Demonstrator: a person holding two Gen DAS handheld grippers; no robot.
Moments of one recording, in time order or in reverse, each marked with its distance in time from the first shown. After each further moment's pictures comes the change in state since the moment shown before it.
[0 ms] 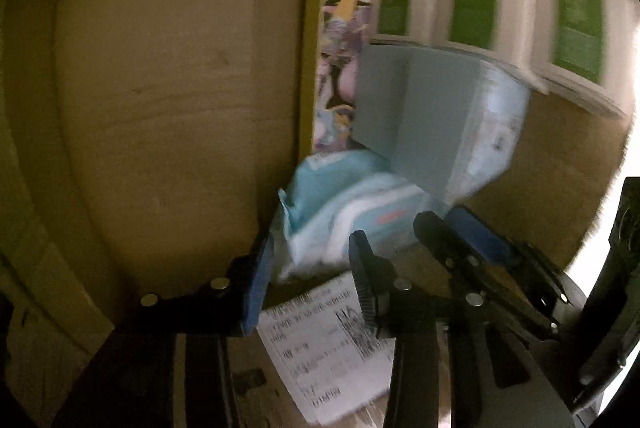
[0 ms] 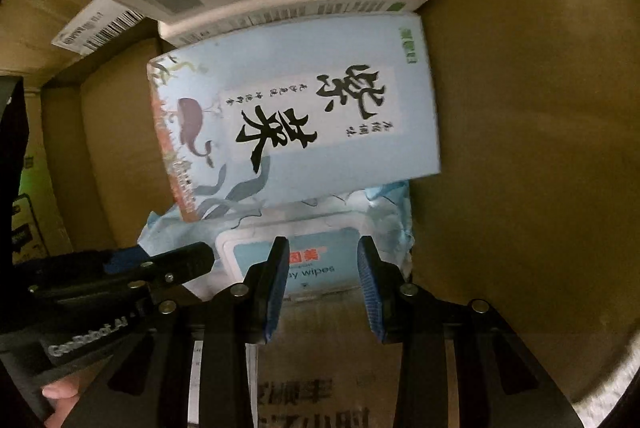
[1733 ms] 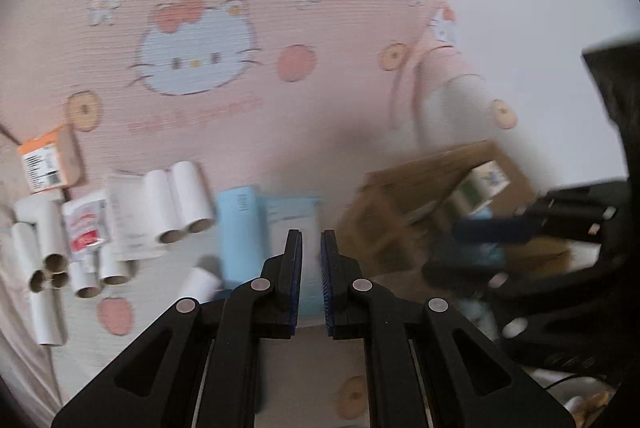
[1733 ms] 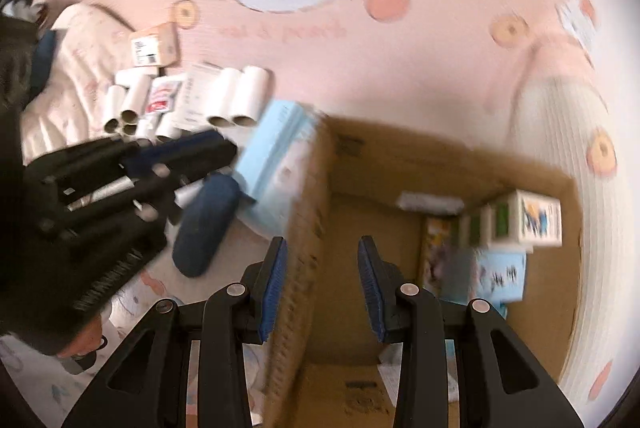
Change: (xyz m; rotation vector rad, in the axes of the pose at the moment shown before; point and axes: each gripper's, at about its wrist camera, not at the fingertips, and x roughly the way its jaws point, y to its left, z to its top) left arm -0.260 0.198 -0.046 0.544 -1.005 0.208; right arm -0.136 0.187 -0.103 -0.309 -0.619 0.043
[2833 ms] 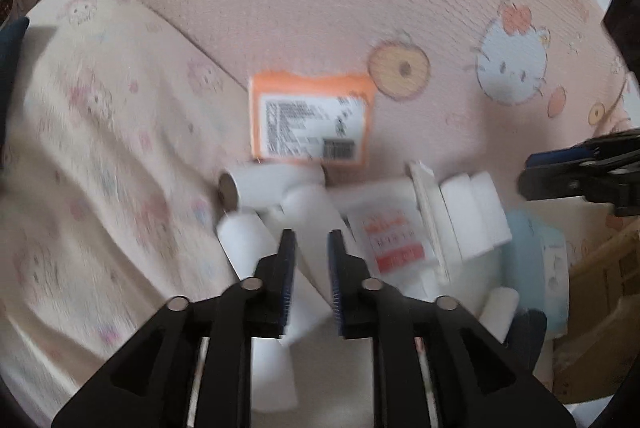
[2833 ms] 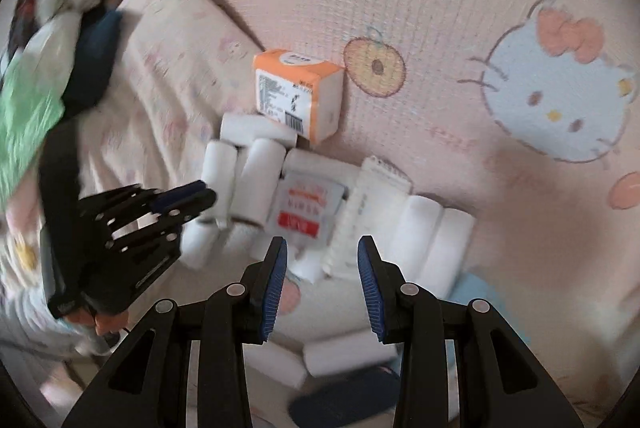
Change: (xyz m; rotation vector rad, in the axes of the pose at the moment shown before) left arm -0.018 0.311 0.009 -0.234 0.036 0.334; right arm 0.106 0.207 0.196 -0.272 0.002 0.335
